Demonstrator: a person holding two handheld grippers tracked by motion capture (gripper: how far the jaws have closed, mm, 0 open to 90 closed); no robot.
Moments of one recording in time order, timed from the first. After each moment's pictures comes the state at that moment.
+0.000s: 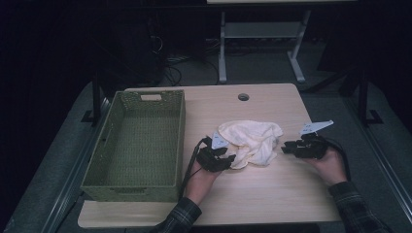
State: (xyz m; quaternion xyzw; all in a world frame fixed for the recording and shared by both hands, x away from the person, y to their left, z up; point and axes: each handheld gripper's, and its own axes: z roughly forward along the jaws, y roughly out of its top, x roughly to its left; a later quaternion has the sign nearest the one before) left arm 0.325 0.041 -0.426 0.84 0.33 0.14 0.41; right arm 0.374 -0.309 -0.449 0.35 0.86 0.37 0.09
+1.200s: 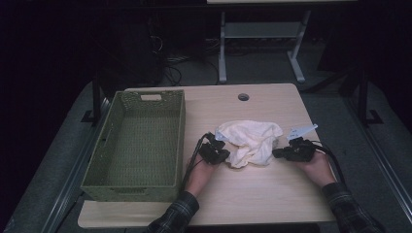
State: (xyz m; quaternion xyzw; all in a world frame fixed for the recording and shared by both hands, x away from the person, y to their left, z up) left arm 0.368 0.037 -0.459 0.87 0.34 0.09 0.35; right arm 0.379 -0.283 -0.470 0.31 0.88 0.36 0.06
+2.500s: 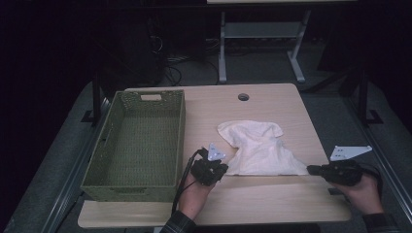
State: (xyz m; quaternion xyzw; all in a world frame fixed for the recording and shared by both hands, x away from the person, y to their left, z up) left arm 0.282 0.055 -0.418 0.86 0.34 0.11 0.37; right arm 0.287 -0.366 -0.443 0.33 0.86 0.37 0.10
